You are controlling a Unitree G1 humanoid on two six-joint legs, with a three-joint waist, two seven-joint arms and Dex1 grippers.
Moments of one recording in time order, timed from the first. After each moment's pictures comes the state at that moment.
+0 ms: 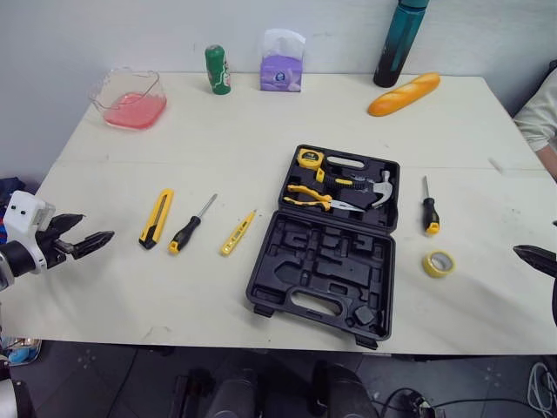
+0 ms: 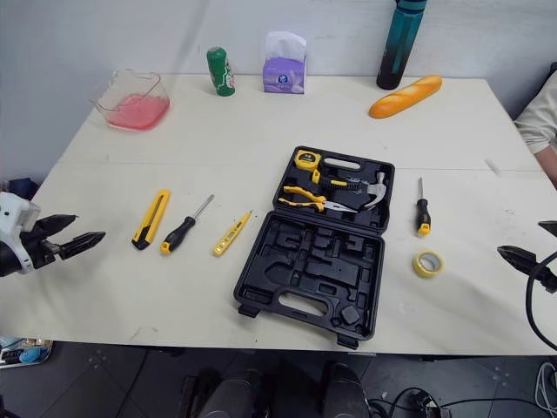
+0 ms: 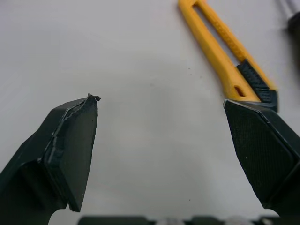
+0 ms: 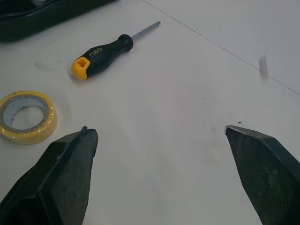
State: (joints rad) left arm -0.33 0.97 0.37 0.53 -0.33 0.28 -0.97; right arm 0.05 -1.07 -0.66 0.17 0.38 0.33 1.04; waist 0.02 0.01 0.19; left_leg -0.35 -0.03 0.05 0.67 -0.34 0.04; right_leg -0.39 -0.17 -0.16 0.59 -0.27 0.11
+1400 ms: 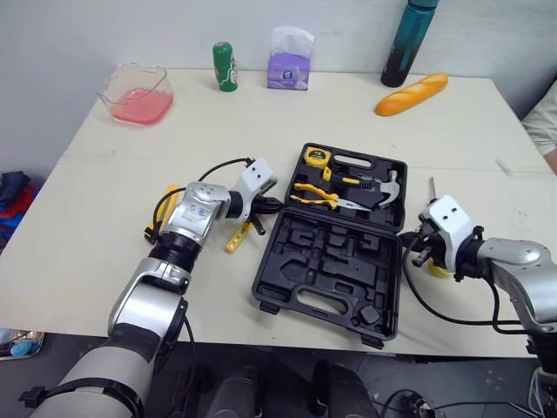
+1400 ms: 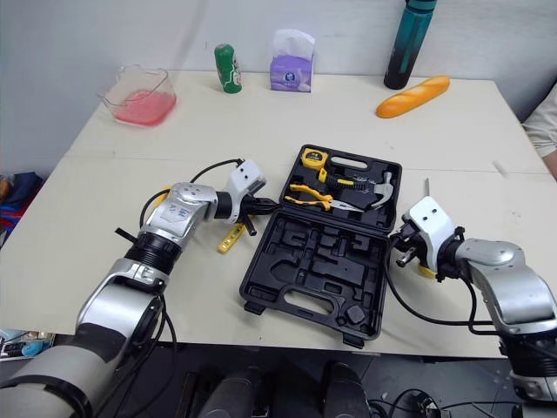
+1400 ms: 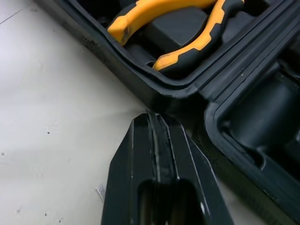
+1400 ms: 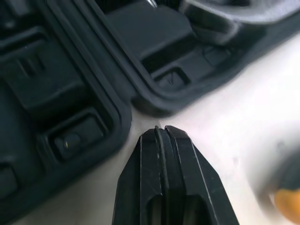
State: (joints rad) left arm -0.98 0.31 -0.22 0.68 -0.03 0.40 -0.82; right arm -0.31 -0.86 -0.04 -0.13 0.30 0.71 0.73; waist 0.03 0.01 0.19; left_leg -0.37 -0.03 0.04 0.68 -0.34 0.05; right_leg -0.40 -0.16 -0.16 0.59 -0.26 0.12
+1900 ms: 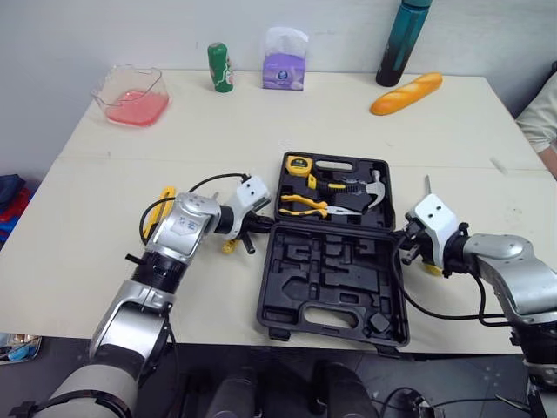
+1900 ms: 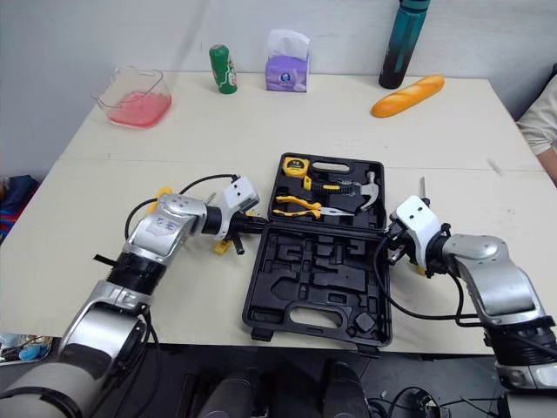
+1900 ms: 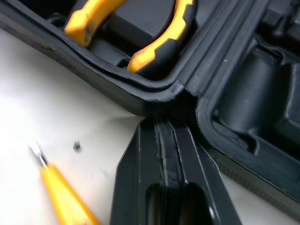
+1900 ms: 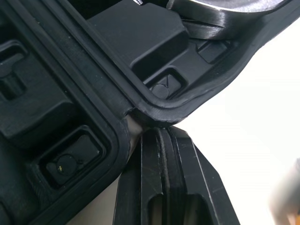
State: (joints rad) left arm -0.80 0.40 -0.25 0.29 -0.02 0.65 -0.93; right arm -0.38 -0.80 0.02 -0.09 0.22 0.70 0.78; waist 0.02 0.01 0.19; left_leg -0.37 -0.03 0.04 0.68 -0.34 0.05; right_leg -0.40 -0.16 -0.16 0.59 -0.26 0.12
